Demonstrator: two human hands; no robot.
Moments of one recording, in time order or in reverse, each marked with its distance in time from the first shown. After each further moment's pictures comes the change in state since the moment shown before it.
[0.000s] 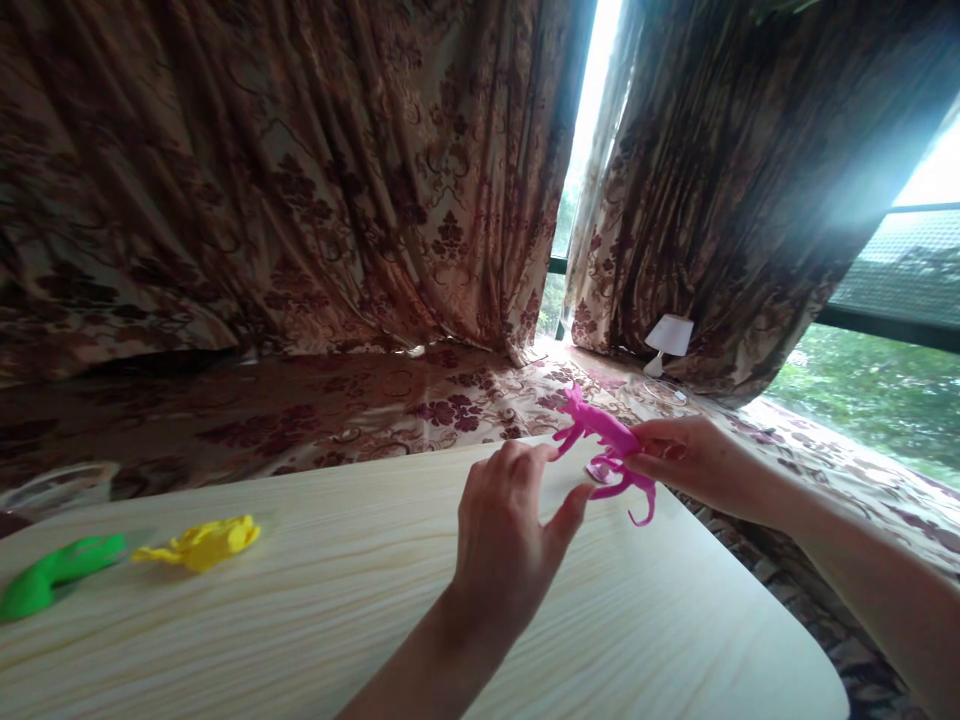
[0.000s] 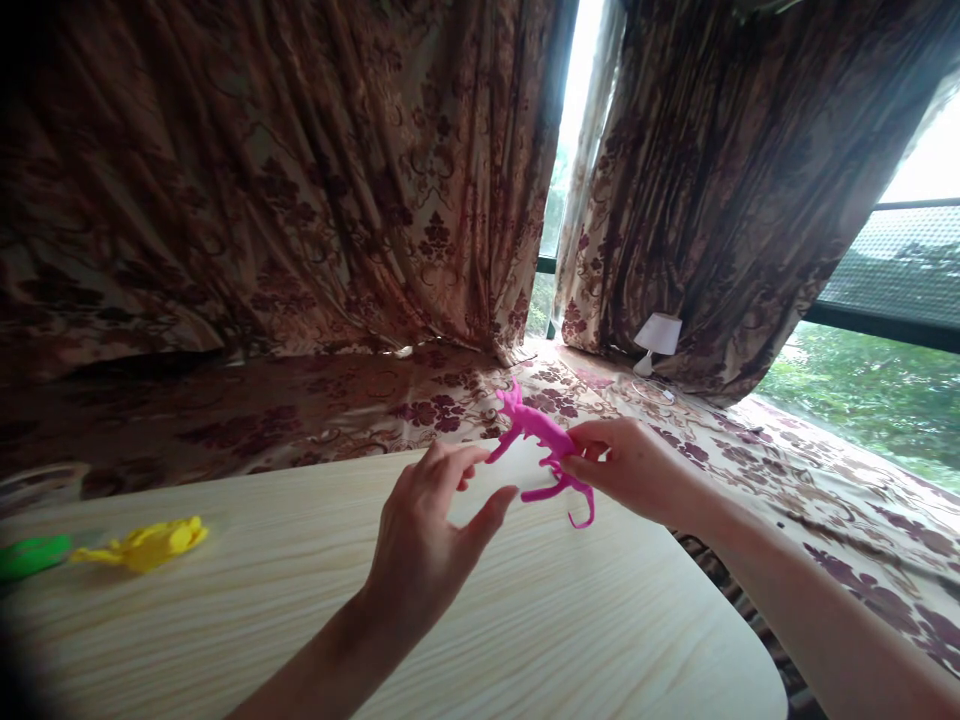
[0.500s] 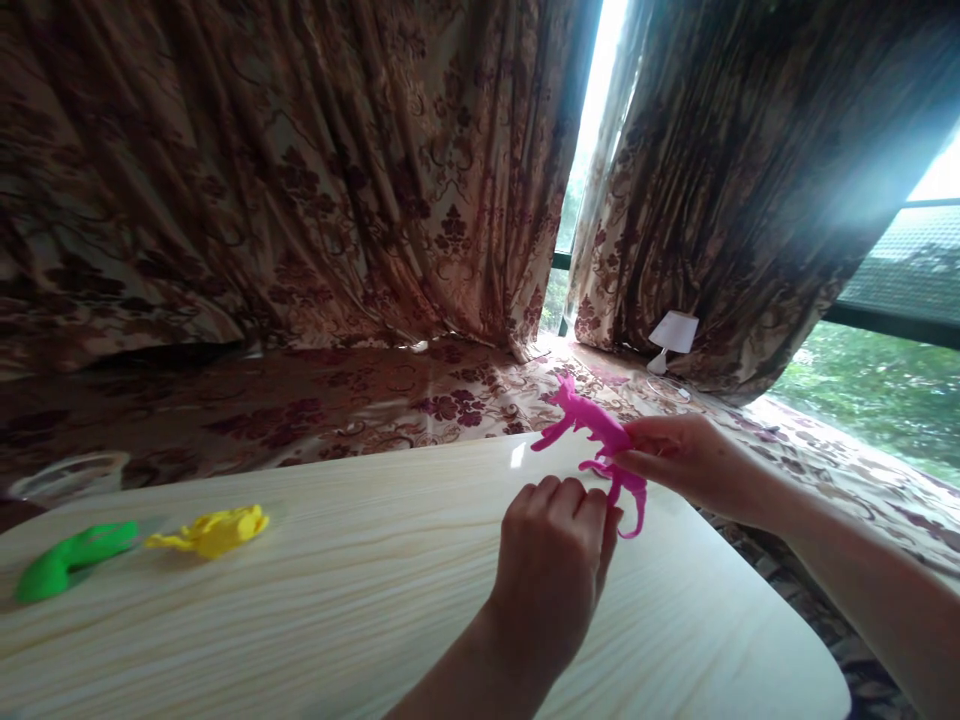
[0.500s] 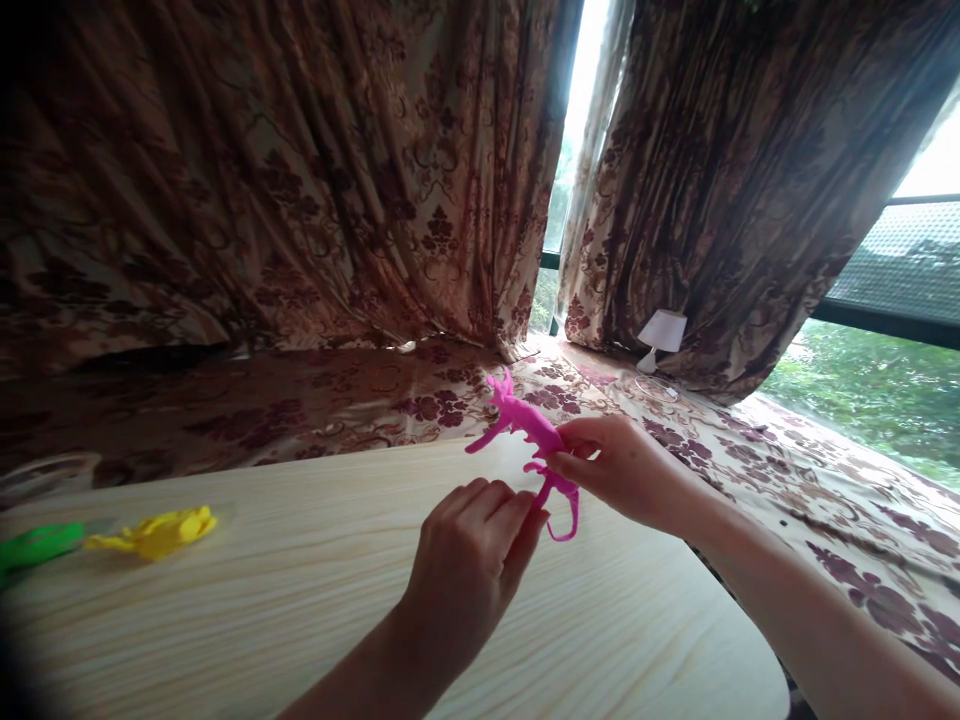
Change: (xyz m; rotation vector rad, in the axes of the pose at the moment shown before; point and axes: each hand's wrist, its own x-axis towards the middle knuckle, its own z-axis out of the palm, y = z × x) left_hand -0.012 0.017 0.008 0.109 -0.284 0.126; right_hand 0.005 -0.016 0.009 0.090 -0.007 0.006
